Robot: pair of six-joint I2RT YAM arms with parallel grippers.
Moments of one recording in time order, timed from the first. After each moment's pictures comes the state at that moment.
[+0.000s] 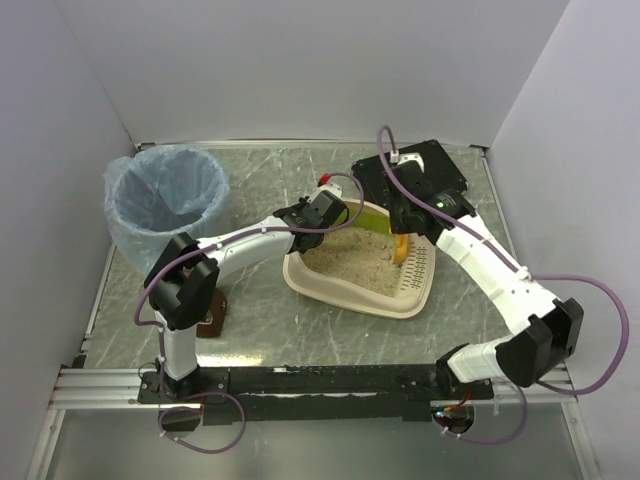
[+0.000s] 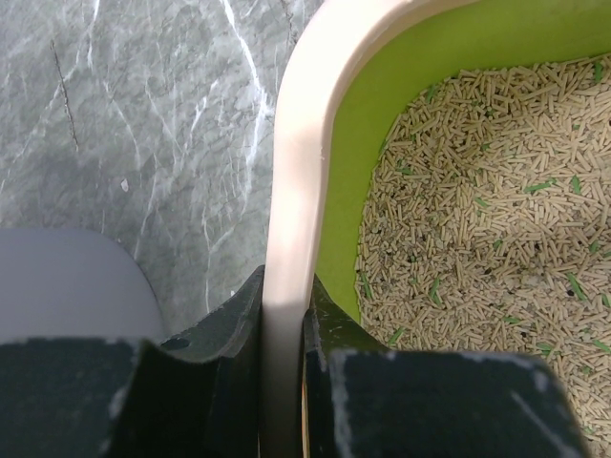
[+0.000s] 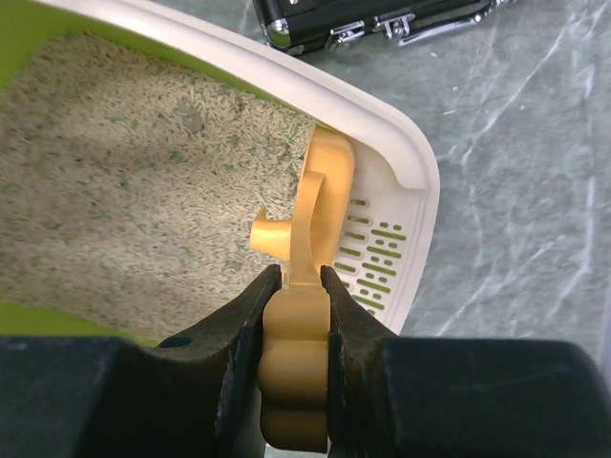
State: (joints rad) left arm -0.83 1.88 1.44 -0.45 -0.65 -0.15; right arm 0.50 1.35 1.37 -0.92 0.39 0.29
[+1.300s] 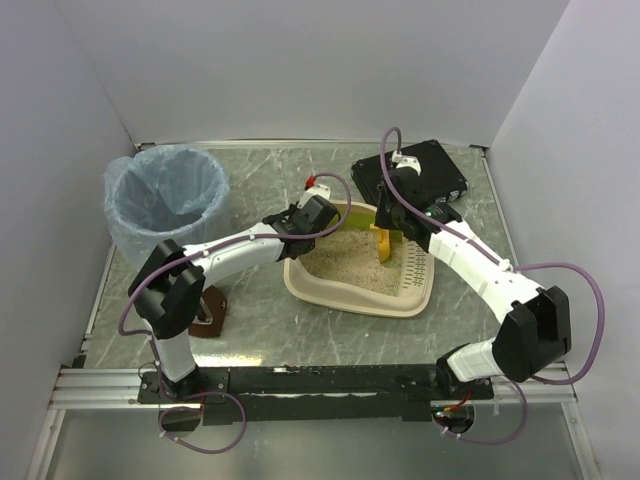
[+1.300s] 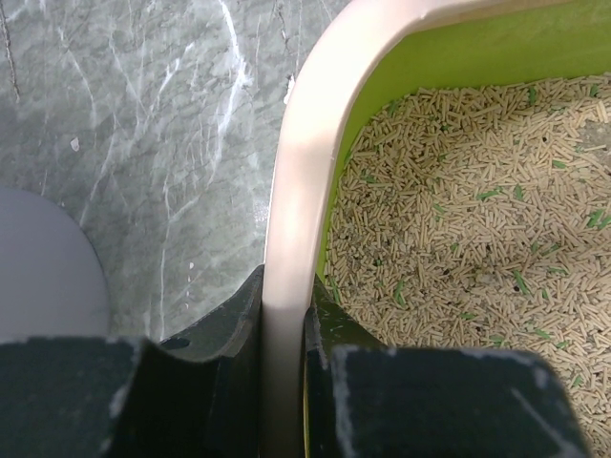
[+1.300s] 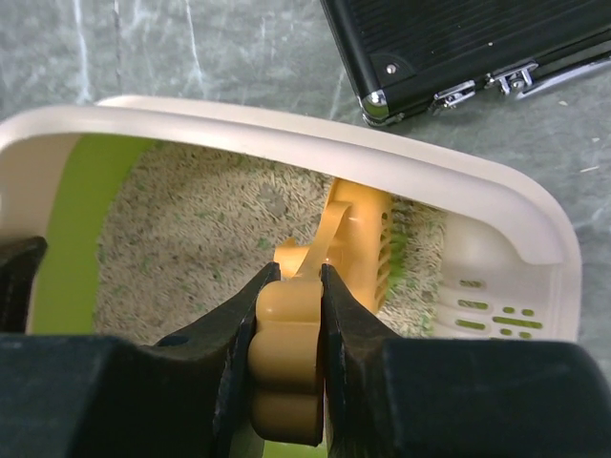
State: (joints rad) left arm -0.83 1.78 1.32 -0.40 -0.60 -0.31; right arm 0.47 1.40 1.18 -0.51 0.24 0.43
